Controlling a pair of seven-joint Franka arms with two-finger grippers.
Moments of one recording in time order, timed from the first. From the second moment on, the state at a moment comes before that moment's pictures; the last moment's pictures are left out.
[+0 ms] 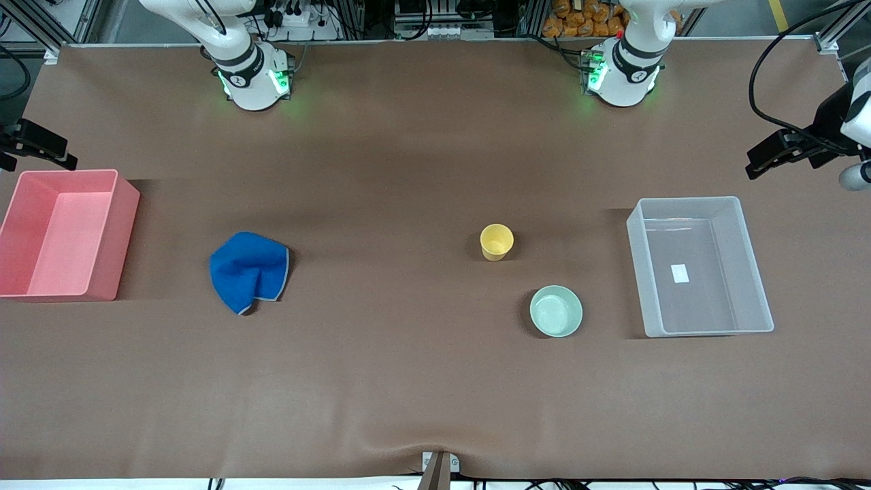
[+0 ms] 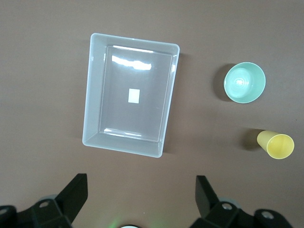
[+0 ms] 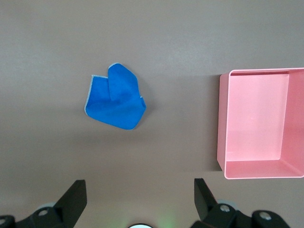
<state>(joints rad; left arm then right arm) 0.06 0.00 -0.14 -1.51 0.04 1.48 -0.24 0.00 -0.01 -0.11 -1.53 0.01 1.44 -0.11</state>
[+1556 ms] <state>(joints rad) 0.04 0.13 -0.21 -1.56 -0.06 1.66 -0.26 -0.01 -0.01 -0.12 -1.52 0.01 1.44 -0.11</state>
